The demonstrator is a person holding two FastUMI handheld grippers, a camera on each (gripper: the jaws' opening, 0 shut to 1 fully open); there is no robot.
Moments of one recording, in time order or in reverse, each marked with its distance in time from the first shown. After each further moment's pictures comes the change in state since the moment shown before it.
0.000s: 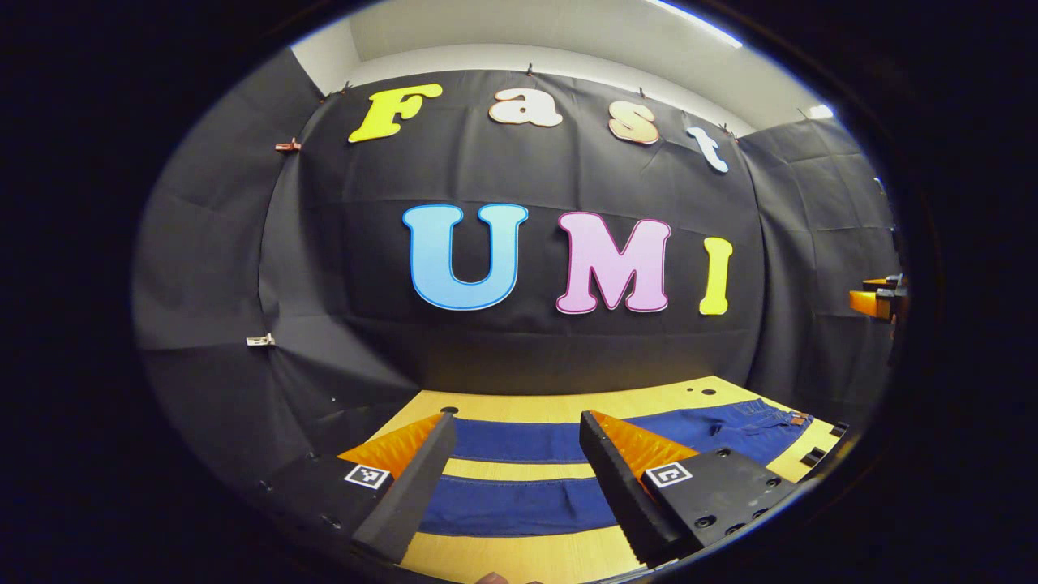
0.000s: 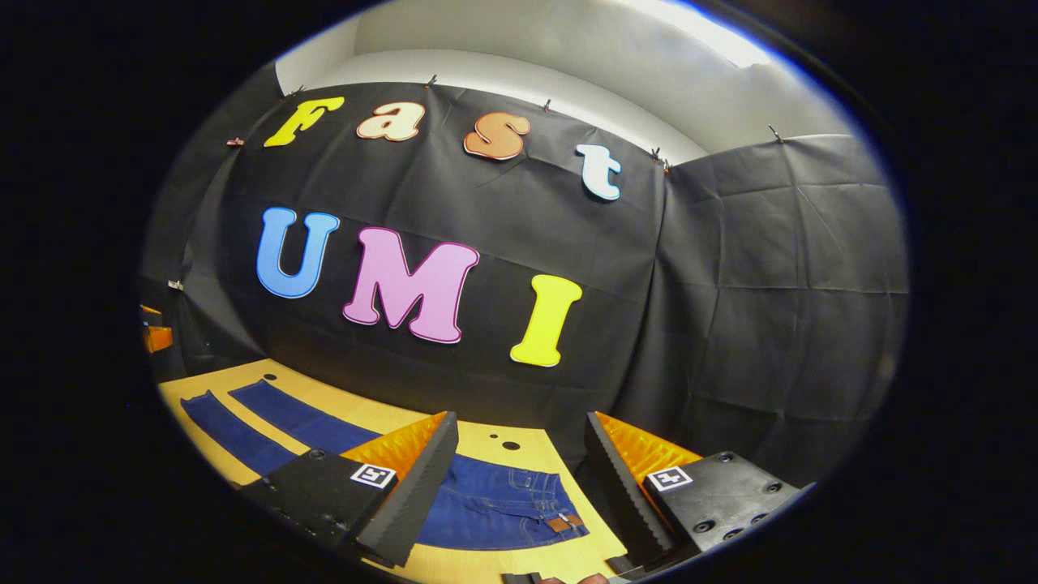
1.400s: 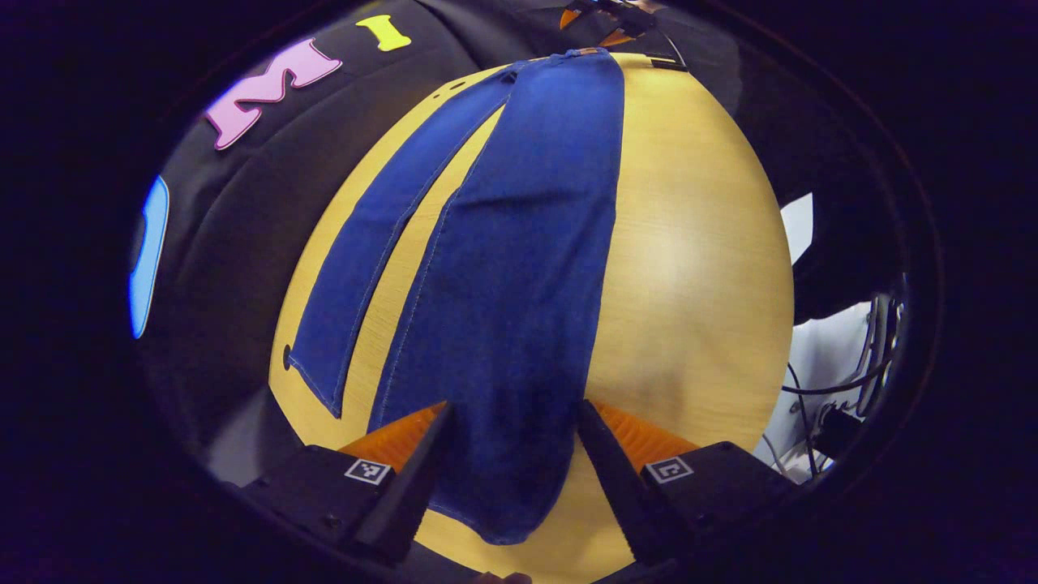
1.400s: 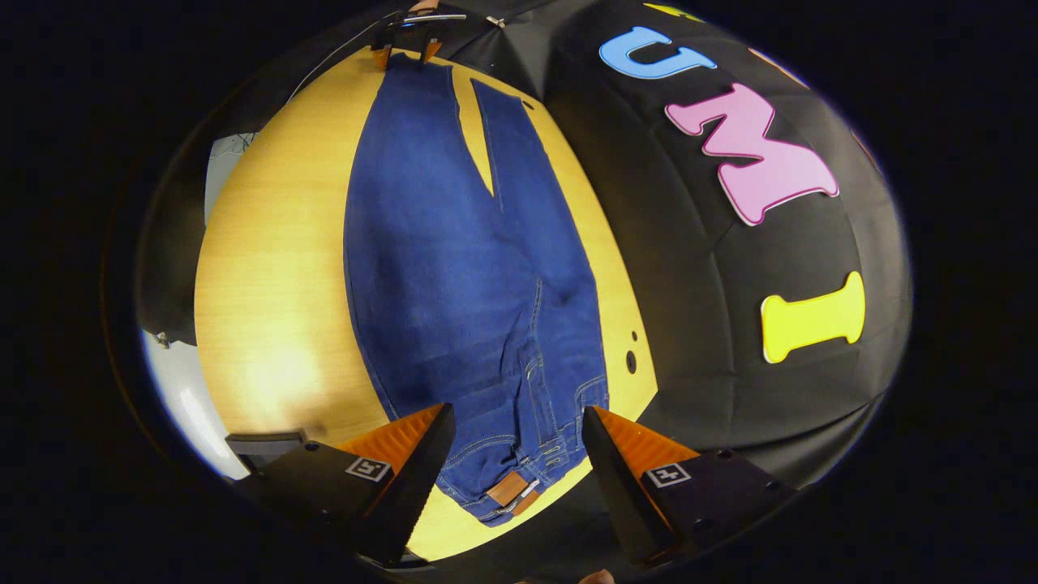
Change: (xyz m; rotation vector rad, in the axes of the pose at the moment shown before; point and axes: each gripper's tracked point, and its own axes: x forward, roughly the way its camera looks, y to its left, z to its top) left arm 0.094 0.082 -0.299 1.054 0.784 -0.823; right arm 0.079 0.025 -0.330 -0.994 0.443 0.860
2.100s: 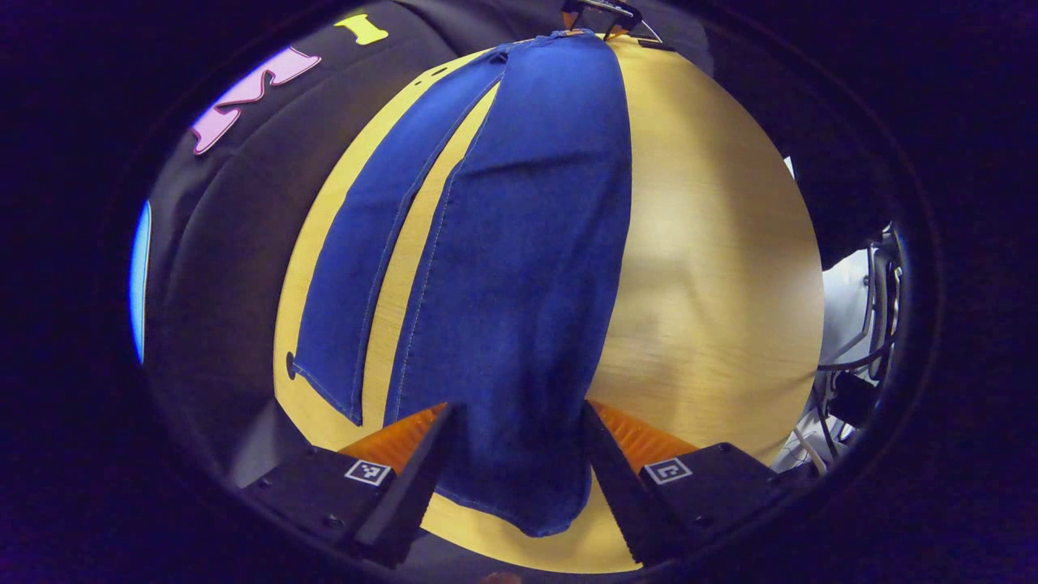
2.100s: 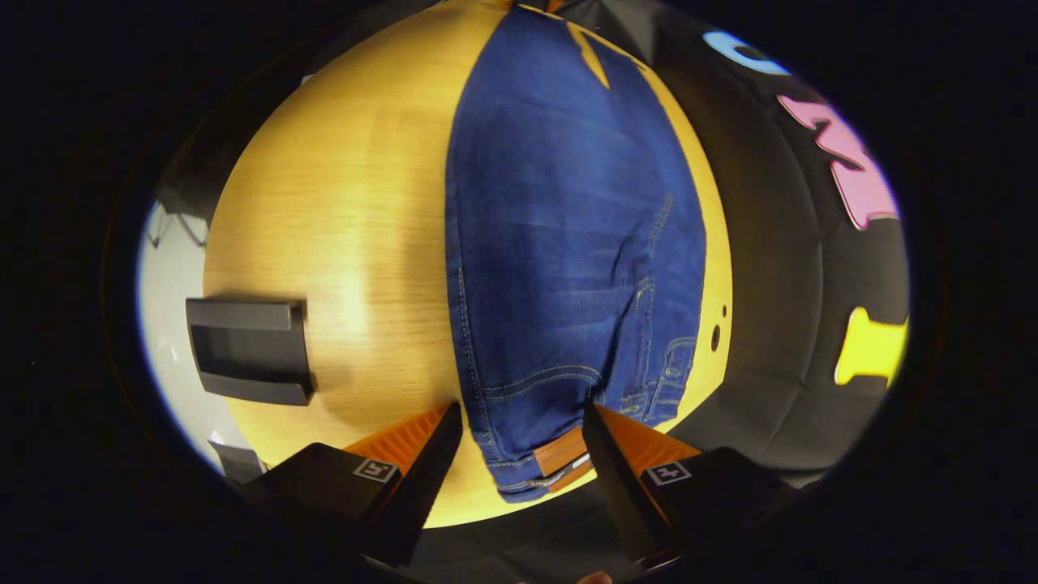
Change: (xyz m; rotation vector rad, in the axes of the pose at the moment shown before) left arm 0.006 0.028 -0.025 0.092 0.076 -0.023; right arm 0.029 0.048 -0.078 -0.256 0.137 0.263
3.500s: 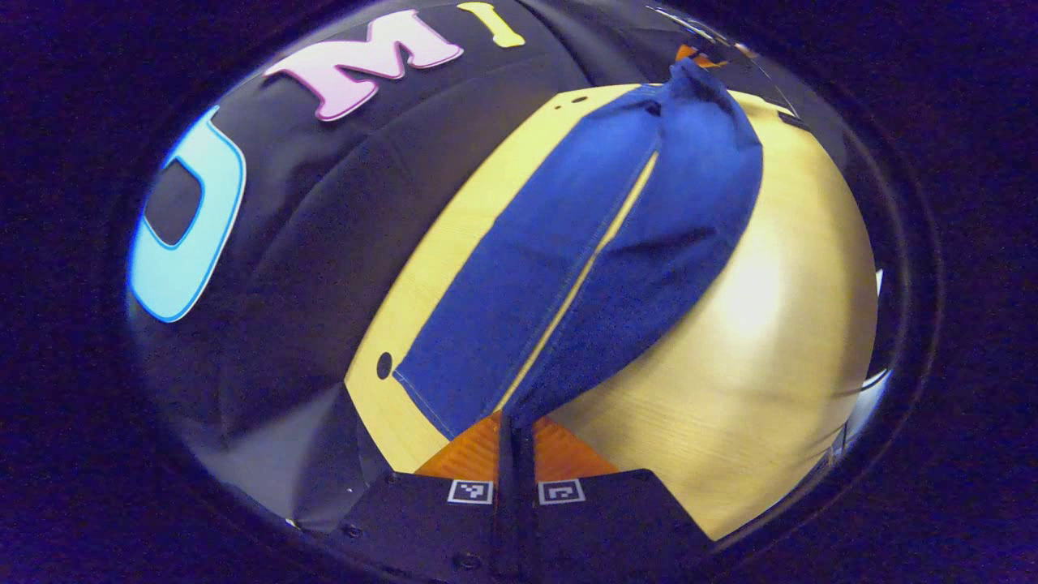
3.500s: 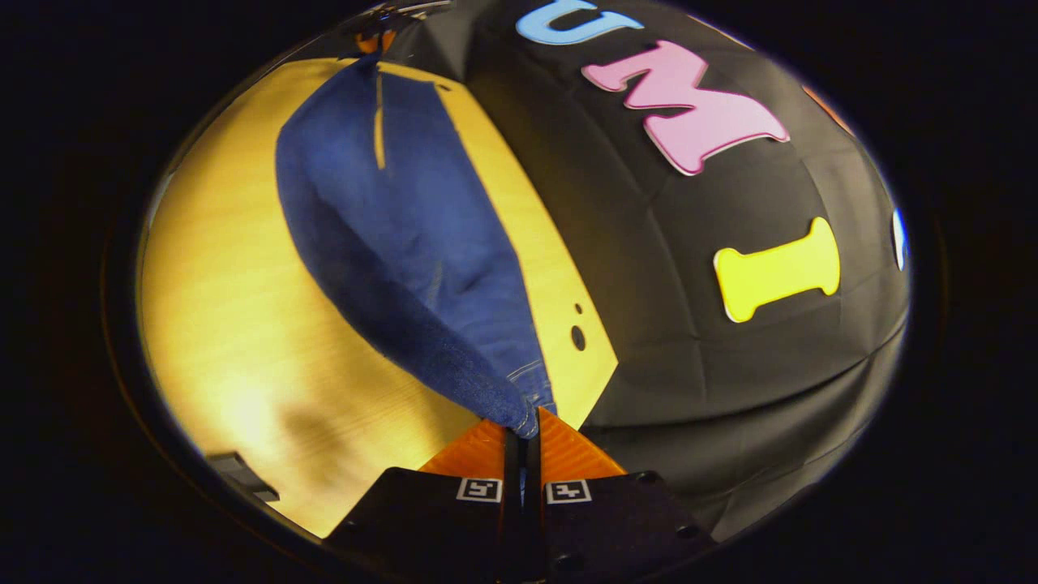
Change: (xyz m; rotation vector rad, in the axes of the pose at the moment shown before) left arm -0.060 0.129 0.078 -0.393 -0.125 0.320; right arm -0.052 -0.168 0.039 0.455 -0.091 -0.451
